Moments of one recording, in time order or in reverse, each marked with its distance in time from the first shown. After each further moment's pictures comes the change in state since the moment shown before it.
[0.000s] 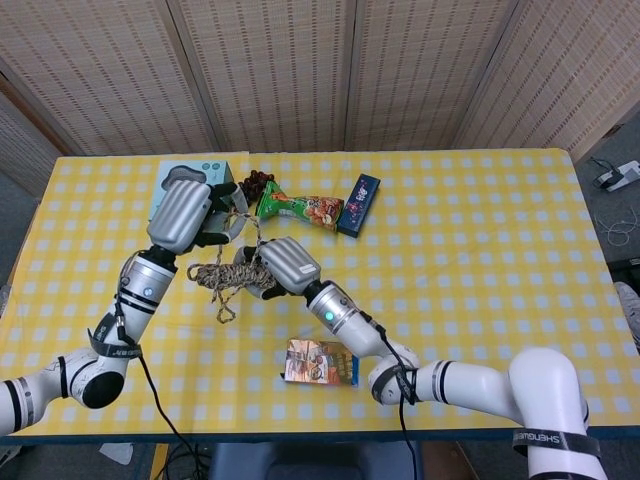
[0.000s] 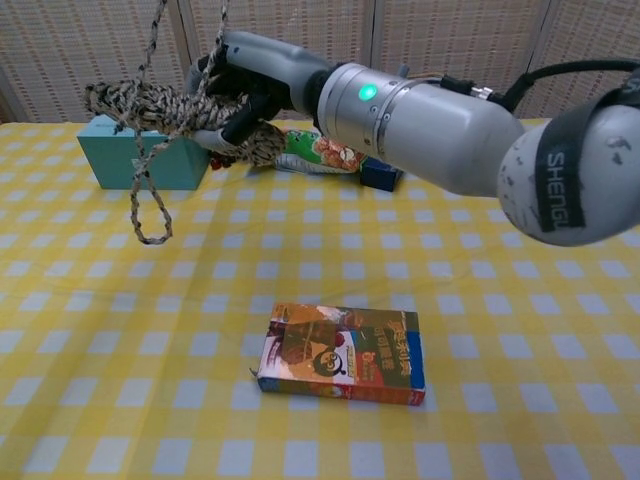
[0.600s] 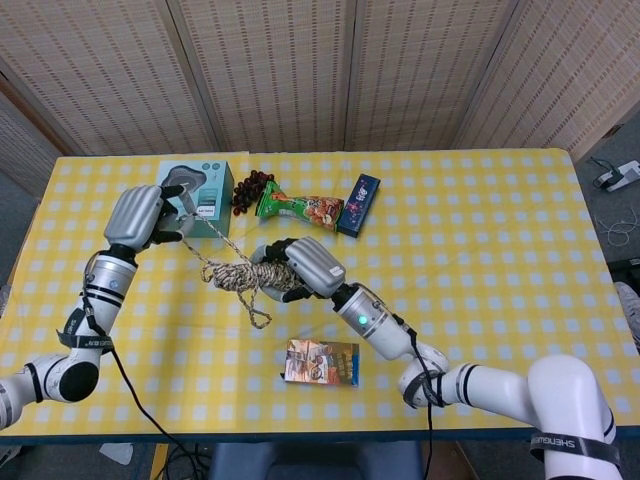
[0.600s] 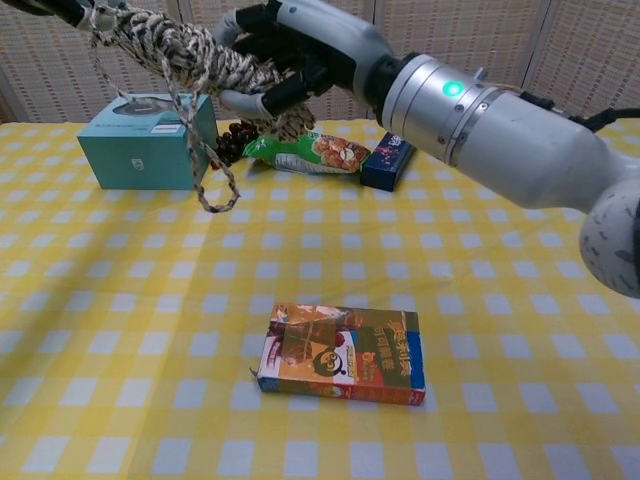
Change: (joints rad) left arm 0.058 0.053 0.062 0.079 -0.173 -0.065 0.028; right arm -0.096 0.036 -0.100 0.058 -0.291 0.239 0.418
